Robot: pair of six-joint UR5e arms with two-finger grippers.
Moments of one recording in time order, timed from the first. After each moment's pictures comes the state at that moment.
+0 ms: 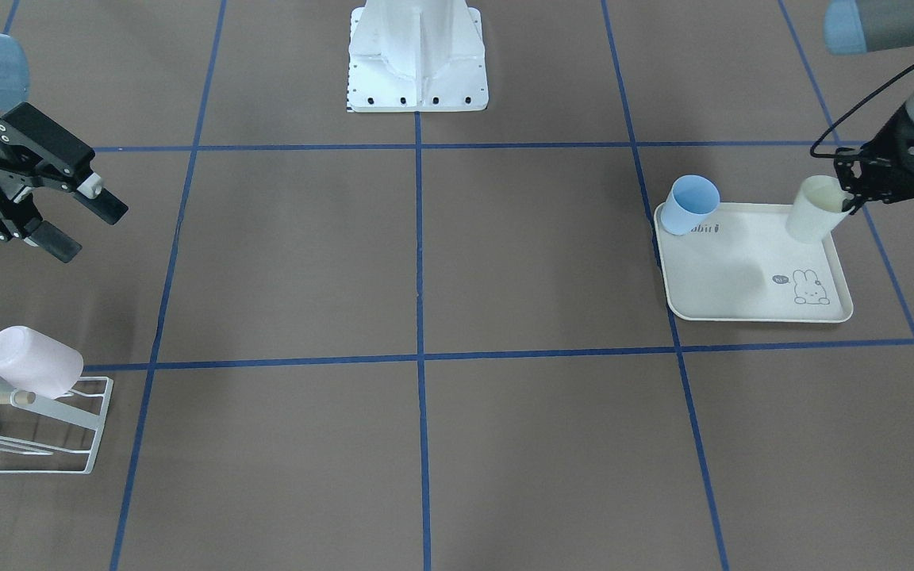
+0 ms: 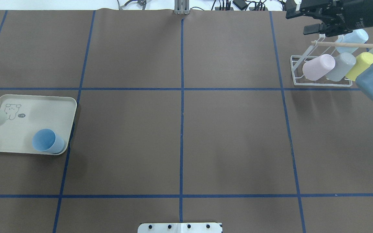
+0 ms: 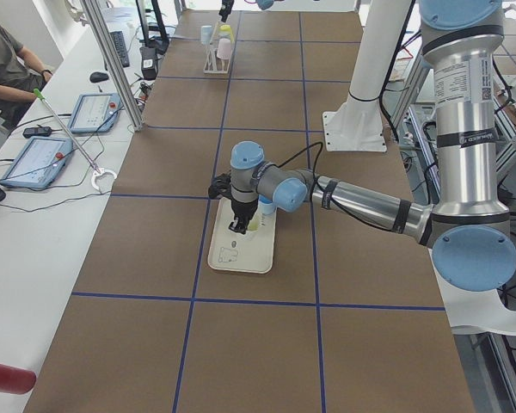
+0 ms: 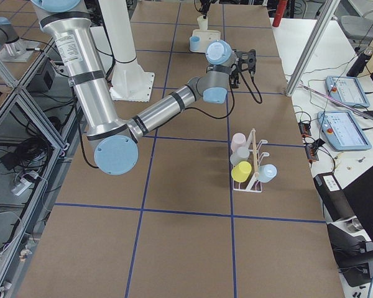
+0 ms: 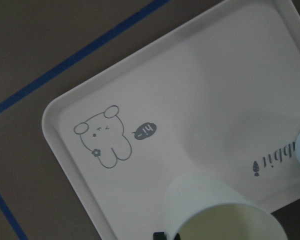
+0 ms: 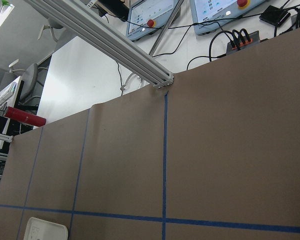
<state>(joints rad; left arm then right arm) -1.16 -1.45 -1.94 -1.80 -2.14 -0.17 1.15 -1.24 1.82 -0.69 2.30 1.41</state>
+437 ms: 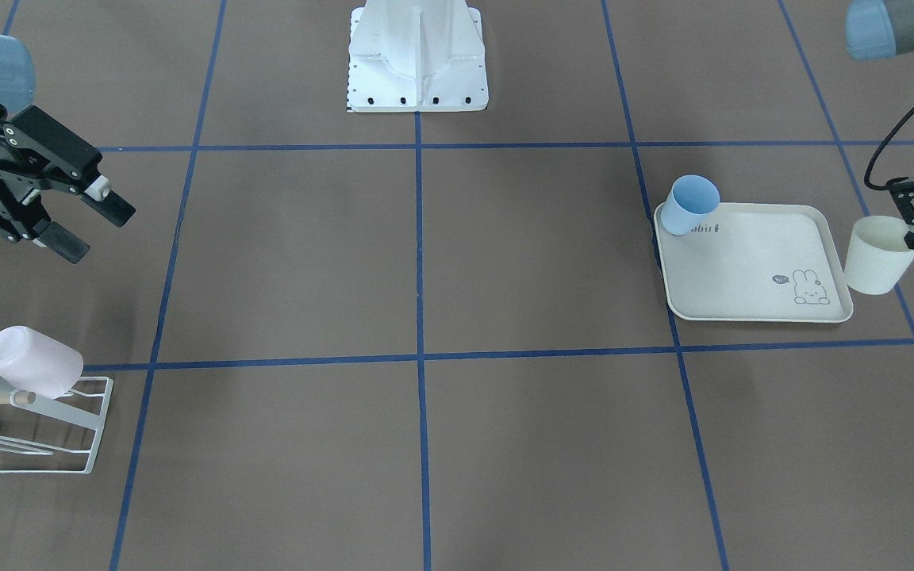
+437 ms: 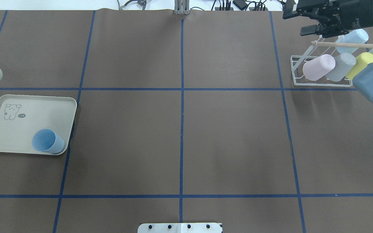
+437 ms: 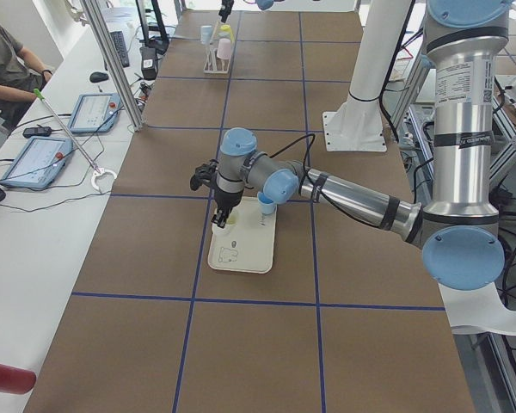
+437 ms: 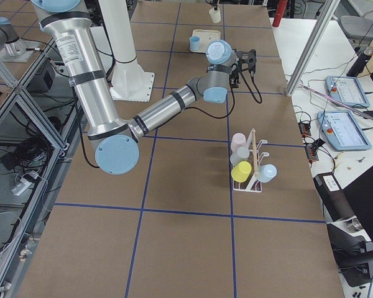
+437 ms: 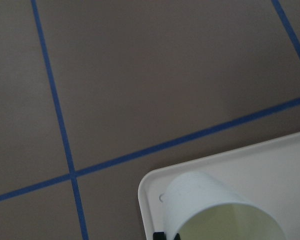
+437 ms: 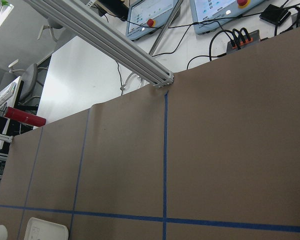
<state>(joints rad) -1.21 -1.59 -1.94 -1.81 -1.98 -0.51 1.13 -1.23 1.81 -0.69 2.30 1.45</state>
